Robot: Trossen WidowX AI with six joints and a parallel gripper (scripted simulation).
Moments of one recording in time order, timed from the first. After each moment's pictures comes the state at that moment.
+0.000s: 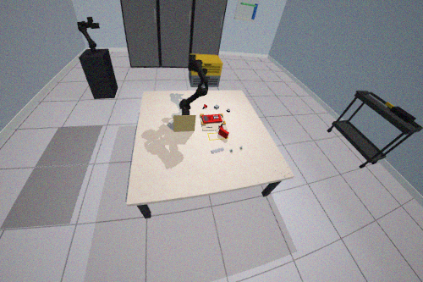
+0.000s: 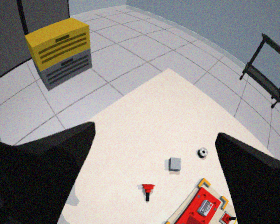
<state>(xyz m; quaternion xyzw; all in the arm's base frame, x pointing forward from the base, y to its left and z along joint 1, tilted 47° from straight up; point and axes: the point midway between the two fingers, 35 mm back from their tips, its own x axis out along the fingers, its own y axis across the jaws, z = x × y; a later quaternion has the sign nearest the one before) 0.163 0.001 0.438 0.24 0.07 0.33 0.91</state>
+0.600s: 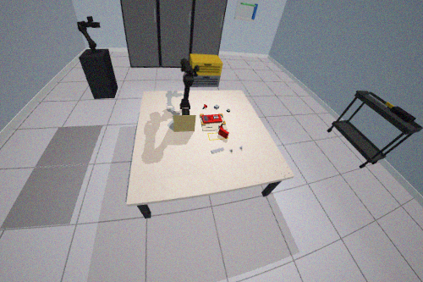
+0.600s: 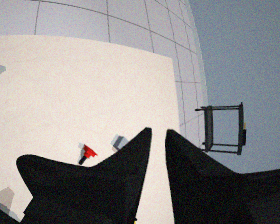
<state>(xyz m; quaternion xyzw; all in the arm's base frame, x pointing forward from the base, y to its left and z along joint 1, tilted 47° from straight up) 0.128 0.110 0.440 -0.21 0.02 0.28 0.94</state>
